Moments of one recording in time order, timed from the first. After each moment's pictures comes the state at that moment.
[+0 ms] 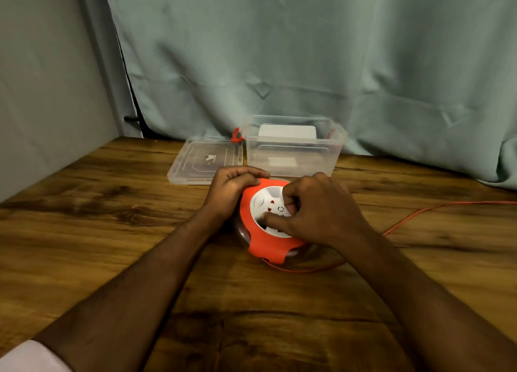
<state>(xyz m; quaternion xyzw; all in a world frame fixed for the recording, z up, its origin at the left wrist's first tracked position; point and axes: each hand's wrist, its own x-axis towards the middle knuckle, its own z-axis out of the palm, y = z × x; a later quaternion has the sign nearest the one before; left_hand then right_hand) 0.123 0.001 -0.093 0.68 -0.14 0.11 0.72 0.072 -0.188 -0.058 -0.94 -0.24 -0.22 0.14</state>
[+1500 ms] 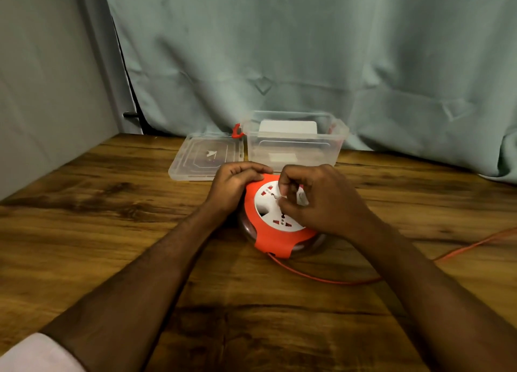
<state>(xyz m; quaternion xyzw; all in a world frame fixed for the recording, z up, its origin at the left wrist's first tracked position) 0.132 0.004 -0.100 0.68 -0.15 0.10 0.71 0.079 -0.198 -0.052 -0.89 -0.33 -0.20 0.24</state>
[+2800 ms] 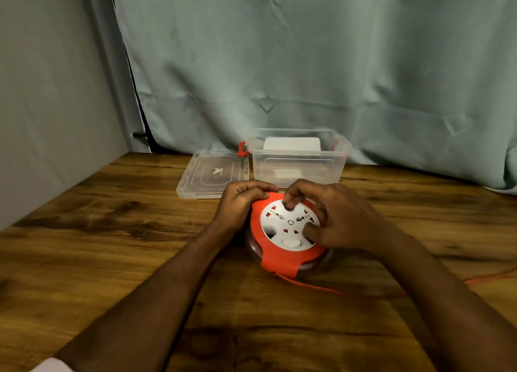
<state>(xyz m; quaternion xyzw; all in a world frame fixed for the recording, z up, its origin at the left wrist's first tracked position) 0.125 0.003 -0.095 0.68 -0.14 0.10 0.71 0.079 -0.217 -0.039 -0.90 -0.36 -0.12 0.21</state>
